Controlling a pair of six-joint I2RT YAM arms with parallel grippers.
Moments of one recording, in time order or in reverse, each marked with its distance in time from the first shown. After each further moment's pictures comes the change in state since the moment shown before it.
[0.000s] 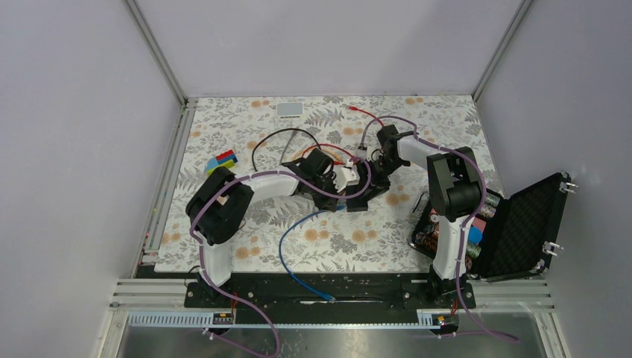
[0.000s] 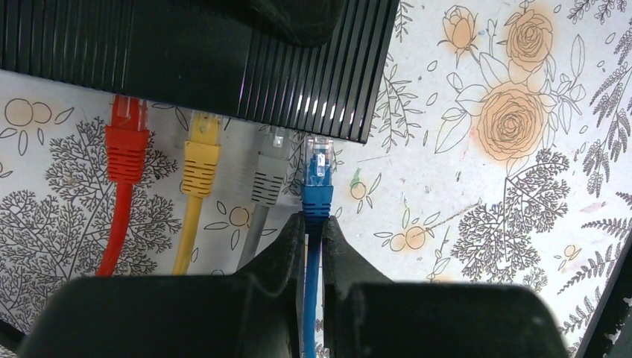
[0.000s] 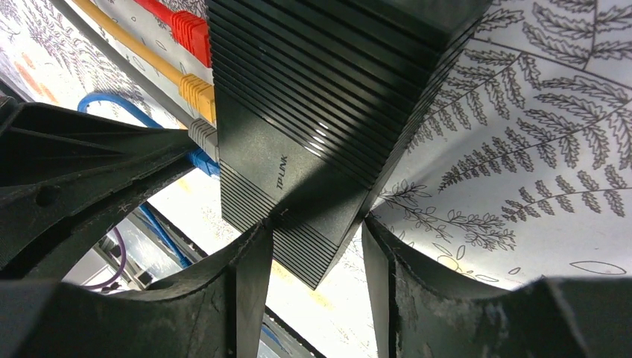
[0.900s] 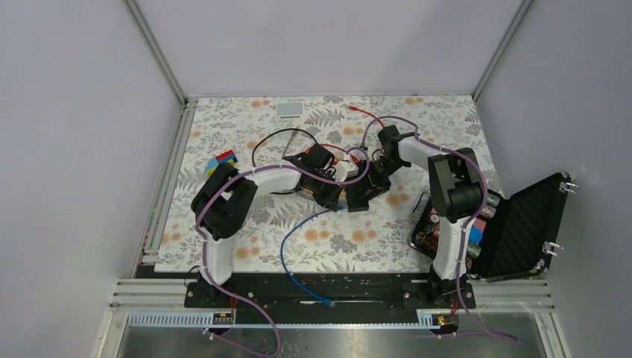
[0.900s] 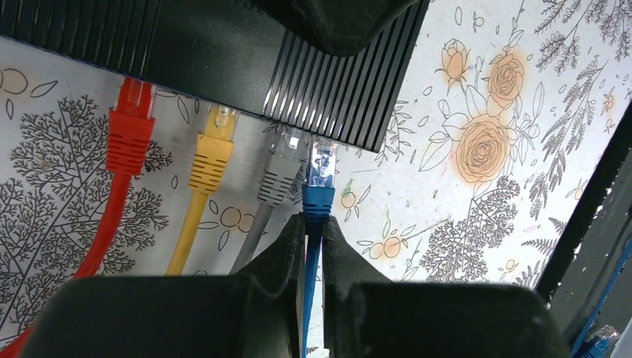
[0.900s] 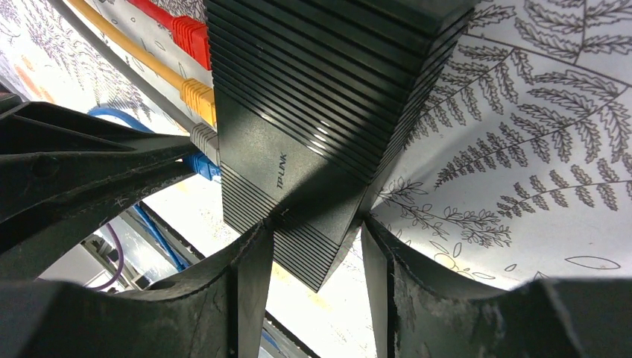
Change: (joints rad) left arm 0.026 0.060 0.089 -0.078 0.056 -0.167; right arm 0.000 -0.013 -0.023 0.026 -0.002 0.005
